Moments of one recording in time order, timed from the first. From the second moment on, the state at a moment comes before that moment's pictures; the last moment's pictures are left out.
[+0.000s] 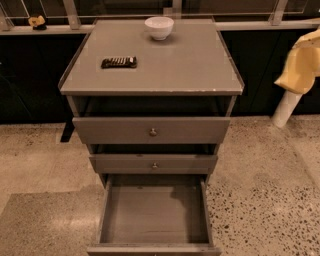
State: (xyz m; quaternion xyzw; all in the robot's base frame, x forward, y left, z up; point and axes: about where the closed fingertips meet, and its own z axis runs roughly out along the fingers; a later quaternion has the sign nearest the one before) arm 0.591 -0.380 0.973 -0.87 0.32 -0.25 0.29
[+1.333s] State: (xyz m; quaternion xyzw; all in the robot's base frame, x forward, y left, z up) arm 0.597 -0.304 0.975 -0.88 0.25 -0.22 0.34
